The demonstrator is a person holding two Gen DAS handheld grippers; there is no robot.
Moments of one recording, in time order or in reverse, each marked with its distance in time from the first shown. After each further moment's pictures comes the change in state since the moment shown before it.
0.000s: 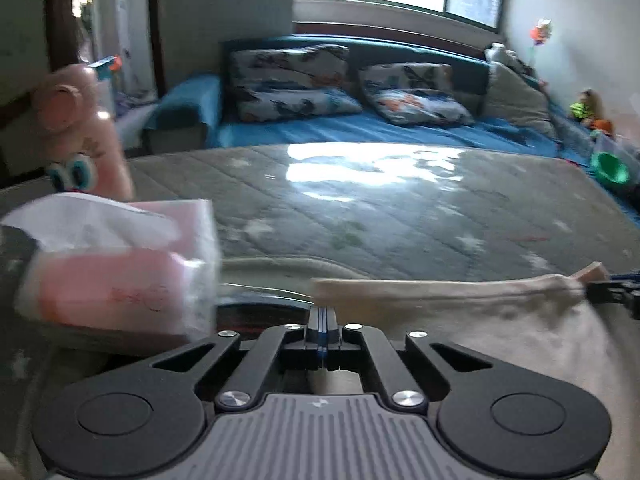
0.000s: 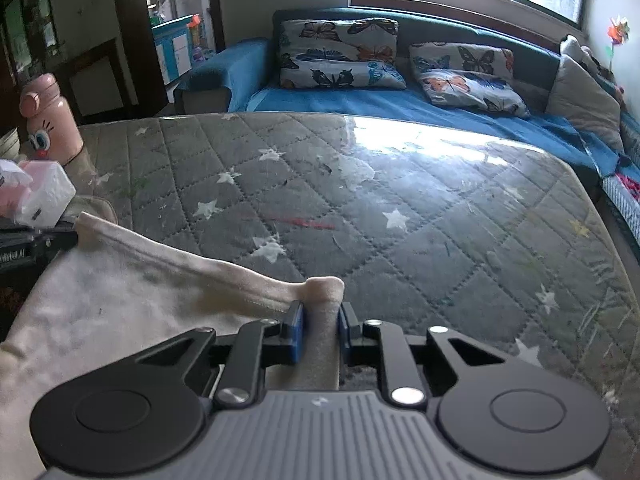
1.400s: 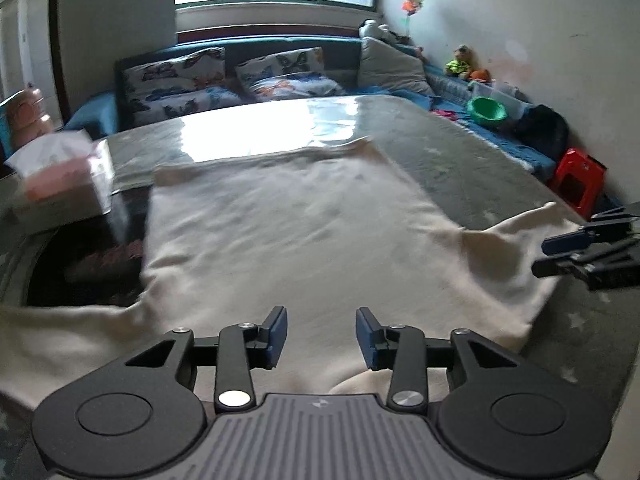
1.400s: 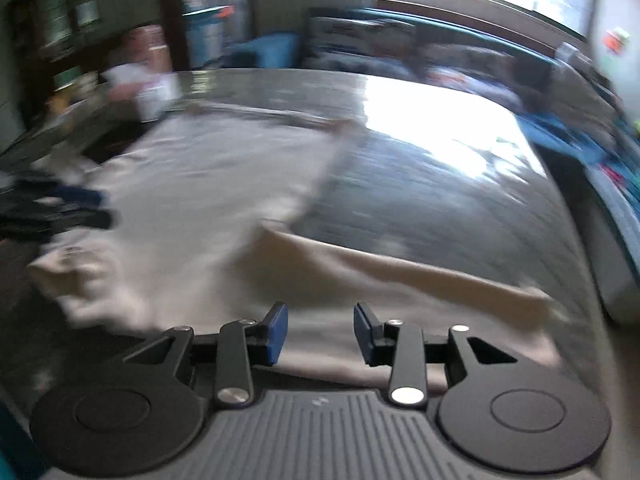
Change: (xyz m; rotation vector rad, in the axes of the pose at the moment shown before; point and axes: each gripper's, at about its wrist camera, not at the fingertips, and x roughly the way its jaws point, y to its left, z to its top) left arm -0.162 -0.094 -0.133 0.220 0.014 -0.295; right arm -0.174 -0.011 -0.181 -0.020 0.016 -0.007
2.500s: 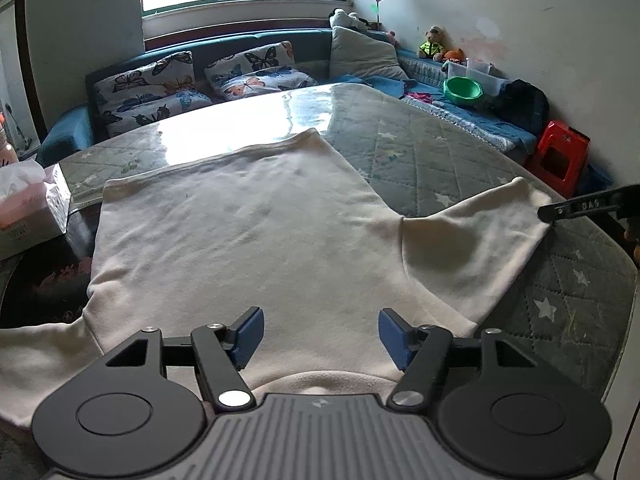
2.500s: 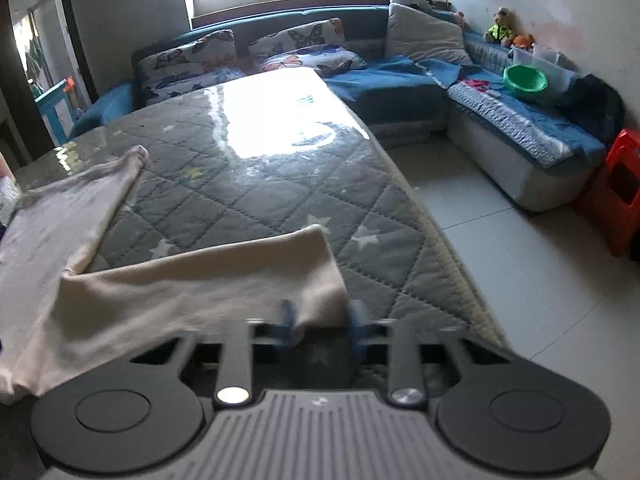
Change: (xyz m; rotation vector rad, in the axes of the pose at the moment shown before) left arm 0.010 -0.047 0.001 0.079 0.030 0.002; right arm -0.008 -0.102 -0.038 0.413 -0.043 -0.206
